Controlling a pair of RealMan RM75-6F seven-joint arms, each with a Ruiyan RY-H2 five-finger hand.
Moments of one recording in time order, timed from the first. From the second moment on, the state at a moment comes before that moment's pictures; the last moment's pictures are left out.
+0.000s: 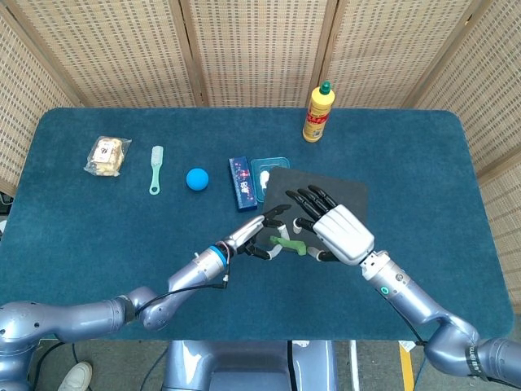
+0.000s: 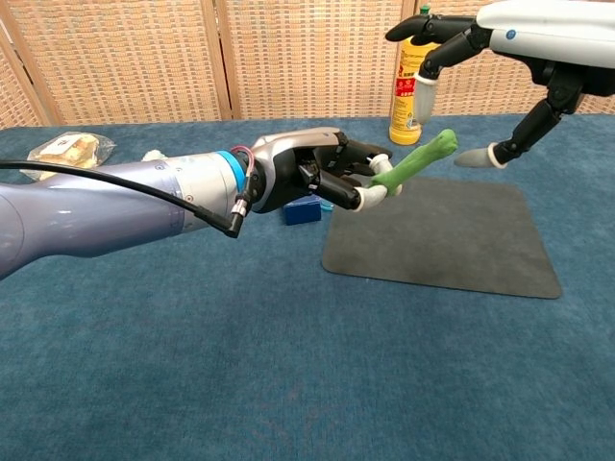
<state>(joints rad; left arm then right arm) -0.97 -1.75 -0.33 -1.35 1.21 0.64 -0.59 0.67 -1.20 0.17 -1.69 -1.63 1.07 0.00</state>
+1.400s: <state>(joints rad) -0.99 -1.77 -0.36 -1.36 1.14 0.60 -0.58 0.70 -1.20 0.14 -1.71 -1.61 1.08 0.01</state>
